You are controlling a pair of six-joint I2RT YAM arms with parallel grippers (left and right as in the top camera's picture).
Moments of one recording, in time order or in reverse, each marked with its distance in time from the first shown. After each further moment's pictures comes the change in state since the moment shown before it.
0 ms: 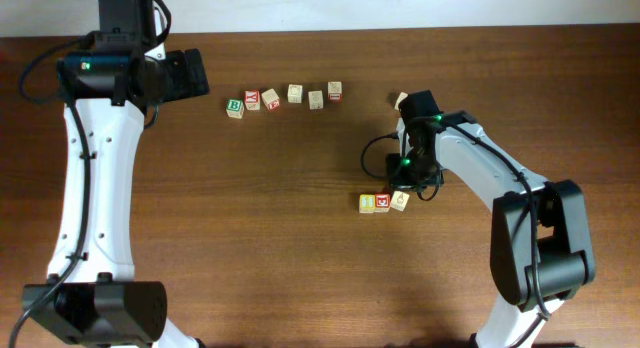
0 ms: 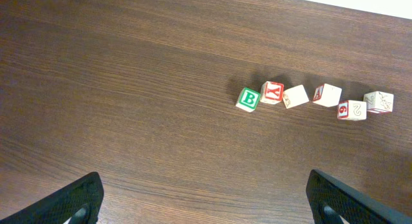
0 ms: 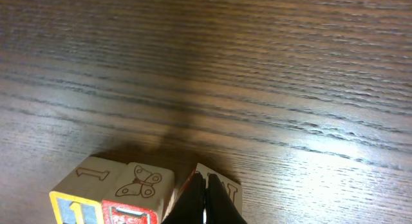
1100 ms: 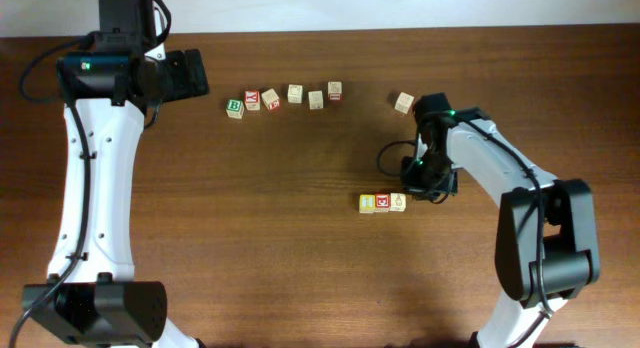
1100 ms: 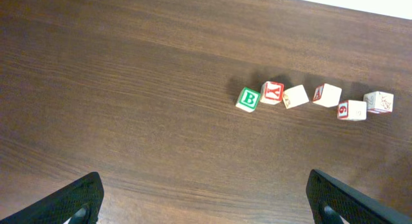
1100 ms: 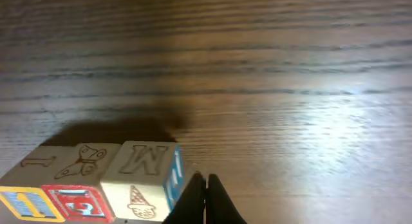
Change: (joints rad) left arm 0.000 0.000 0.000 0.001 0.000 0.000; right arm -0.048 0.006 0.006 -0.122 0.029 0.126
